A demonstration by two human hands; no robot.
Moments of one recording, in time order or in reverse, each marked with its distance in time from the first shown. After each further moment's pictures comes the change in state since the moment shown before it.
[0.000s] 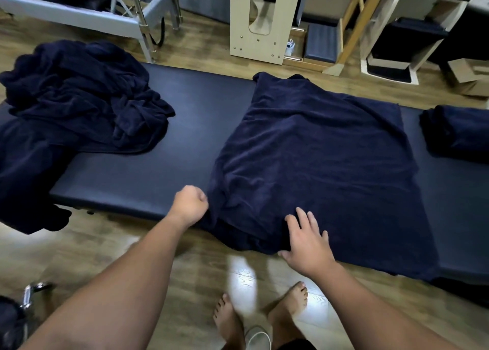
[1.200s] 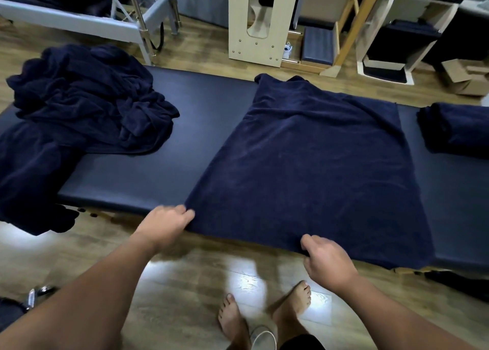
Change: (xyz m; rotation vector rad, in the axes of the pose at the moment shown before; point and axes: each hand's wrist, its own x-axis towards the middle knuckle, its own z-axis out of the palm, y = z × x) left_hand -0.028 -0.083 -0.029 0.769 -0.068 0.661; right_hand -0.034 0.035 0.019 -0.064 0.178 -0.261
